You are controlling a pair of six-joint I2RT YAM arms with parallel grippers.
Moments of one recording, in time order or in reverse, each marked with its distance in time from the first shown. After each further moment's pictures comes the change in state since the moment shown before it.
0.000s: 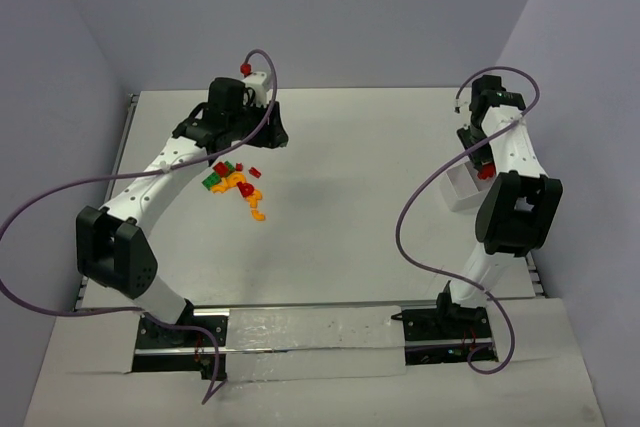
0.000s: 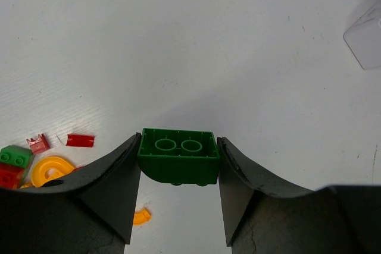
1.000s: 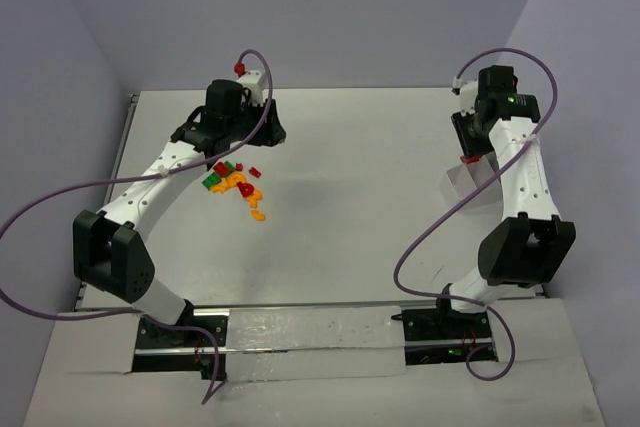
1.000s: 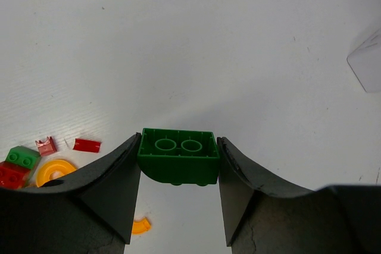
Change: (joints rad) left arm 0.000 -0.028 -0.044 0.071 -0.058 -0.042; right arm 0.055 -0.223 0.005 0.000 -0.217 0.076
